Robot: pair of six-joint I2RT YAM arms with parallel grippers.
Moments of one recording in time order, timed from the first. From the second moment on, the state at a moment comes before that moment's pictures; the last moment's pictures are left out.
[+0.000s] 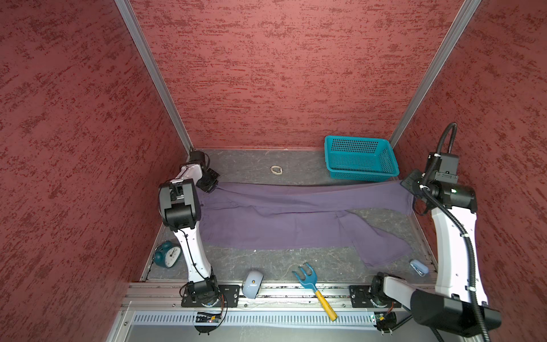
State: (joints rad) left arm 0.25 2.10 1.58 -0.69 0.17 -0.78; right arm -0.27 1.15 1.45 -1.06 0.15 0.53
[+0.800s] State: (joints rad) left arm 0.23 2.43 2.21 -0.92 0.09 -0.79; right arm -0.30 1.82 1.45 -0.64 0.10 0.55
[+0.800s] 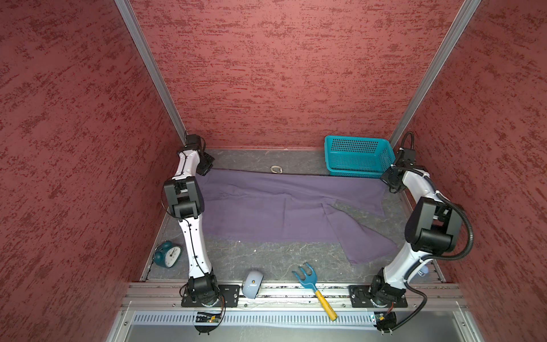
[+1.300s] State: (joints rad) left arm 0.23 2.46 2.27 -0.95 0.09 -0.78; right arm -0.31 1.85 1.41 -0.56 0.12 0.54
